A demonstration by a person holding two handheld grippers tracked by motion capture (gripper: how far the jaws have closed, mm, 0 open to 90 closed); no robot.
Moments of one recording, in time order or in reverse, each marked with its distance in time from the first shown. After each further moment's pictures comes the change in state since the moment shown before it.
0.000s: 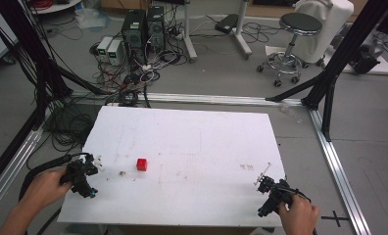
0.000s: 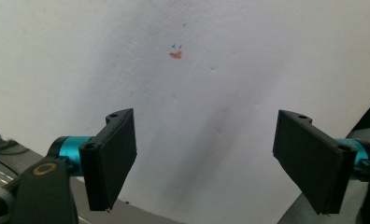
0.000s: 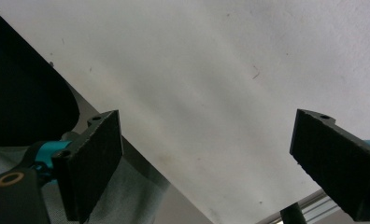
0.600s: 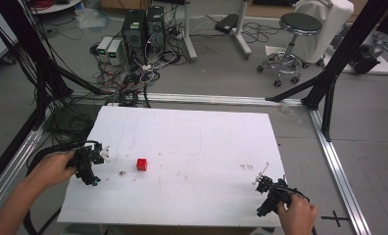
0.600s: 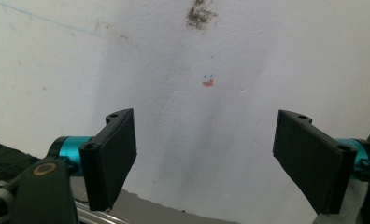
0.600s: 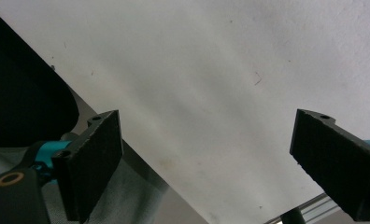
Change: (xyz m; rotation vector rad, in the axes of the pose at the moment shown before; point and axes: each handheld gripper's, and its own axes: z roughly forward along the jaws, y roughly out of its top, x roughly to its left) left arm 0.023 0.033 -0.015 0.036 0.014 0.175; right arm 0.001 0.004 0.001 -0.001 -0.002 -0.013
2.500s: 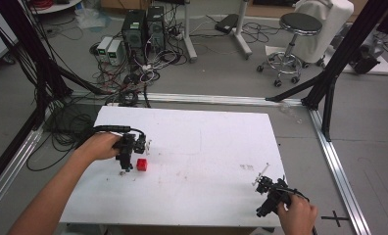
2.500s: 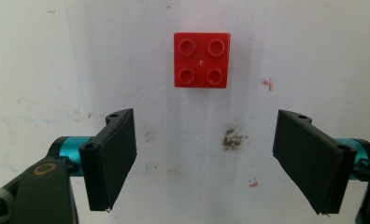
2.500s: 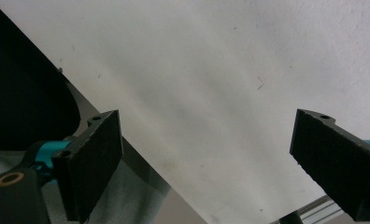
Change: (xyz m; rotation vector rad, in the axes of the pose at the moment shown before) left arm 0.024 0.124 0.024 0.081 -0.056 0.309; right arm 0.003 -0.001 -0.003 -0.021 -0.005 -0.016
